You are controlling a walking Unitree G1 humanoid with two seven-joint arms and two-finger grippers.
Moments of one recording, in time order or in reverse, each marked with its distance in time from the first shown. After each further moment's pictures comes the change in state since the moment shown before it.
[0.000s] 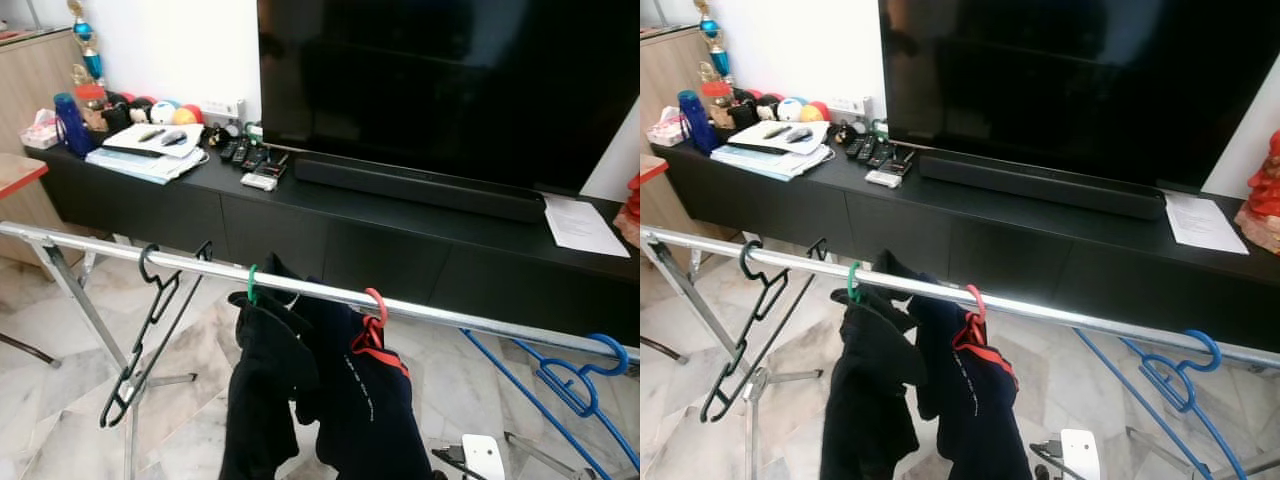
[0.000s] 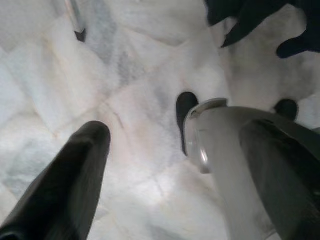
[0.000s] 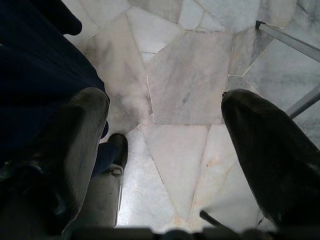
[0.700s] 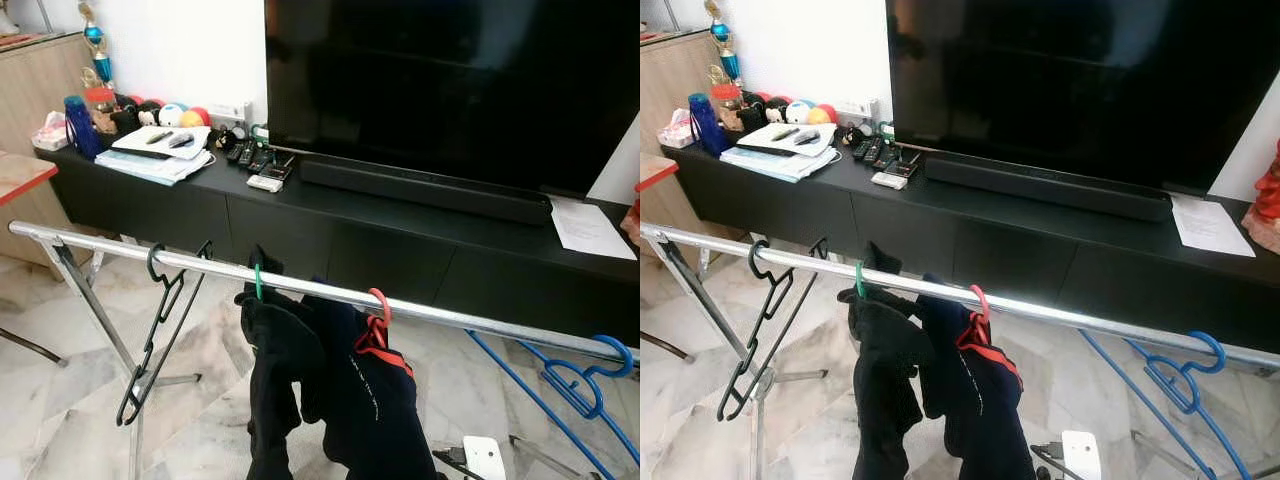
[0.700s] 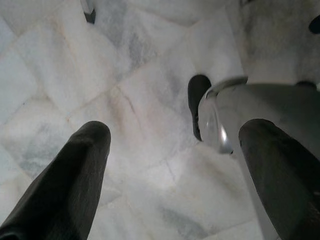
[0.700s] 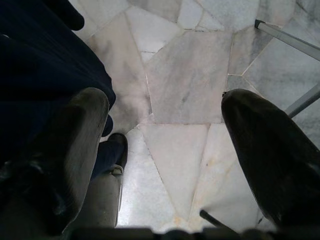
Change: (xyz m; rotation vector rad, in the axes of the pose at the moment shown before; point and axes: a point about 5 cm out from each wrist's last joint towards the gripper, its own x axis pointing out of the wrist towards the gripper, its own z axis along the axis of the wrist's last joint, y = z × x) left arm 0.001 0.002 0.000 0.020 0.050 0.010; right arm 0.000 -0.002 -0.002 0.013 0.006 -0.021
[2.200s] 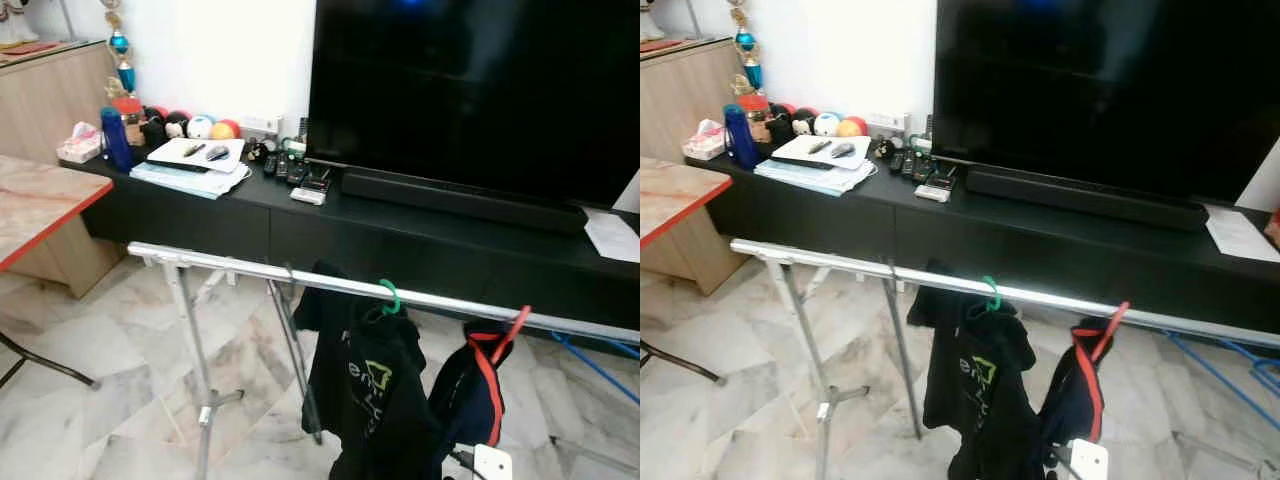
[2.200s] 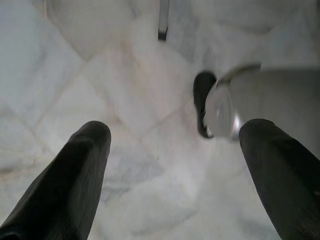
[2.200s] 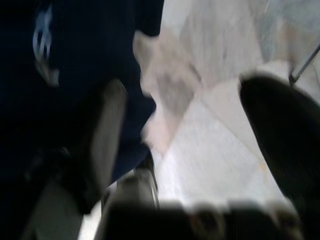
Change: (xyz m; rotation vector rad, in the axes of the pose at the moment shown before) left arm -0.005 0.010 -0.021 0.036 0.017 0.005; right arm -0.002 0.001 -0.008 0.218 -0.025 -0.237
